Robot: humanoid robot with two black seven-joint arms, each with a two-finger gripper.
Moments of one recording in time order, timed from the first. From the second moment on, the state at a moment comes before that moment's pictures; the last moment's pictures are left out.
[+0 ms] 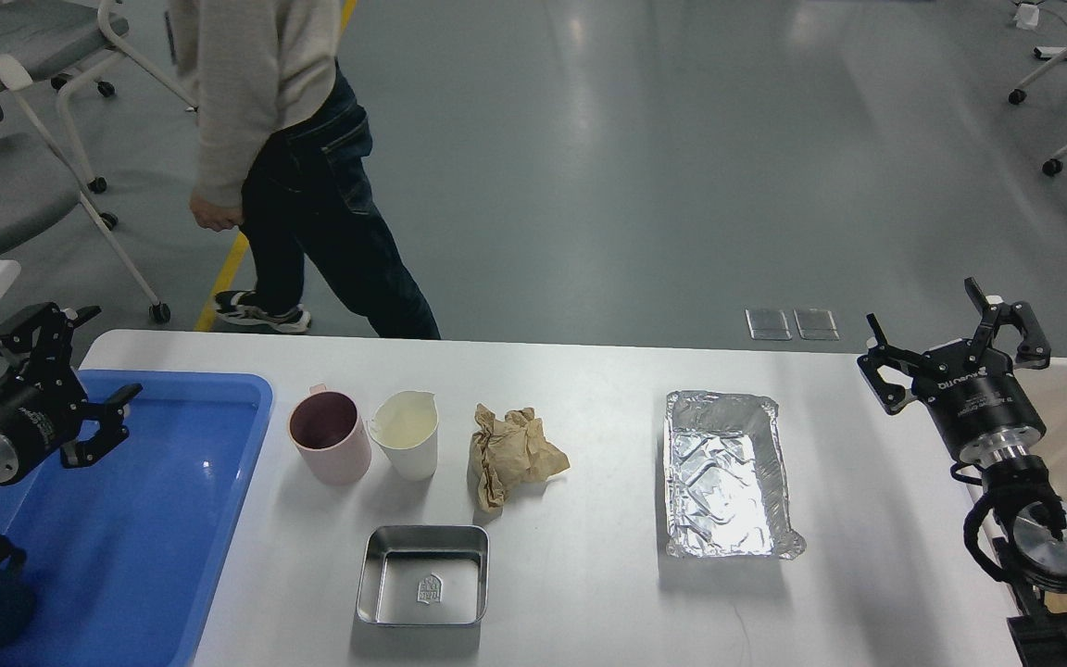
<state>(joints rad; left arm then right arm) -0.22 0.74 -1.05 -1.21 0.21 -0.10 0.07 0.17 -0.24 1.62 1.13 0.01 0.35 -0.08</state>
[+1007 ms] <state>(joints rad) -0.19 1.37 -0.84 -1.54 0.55 -0.10 0.05 0.18 -0.24 1.61 1.13 -0.03 0.35 -0.08</state>
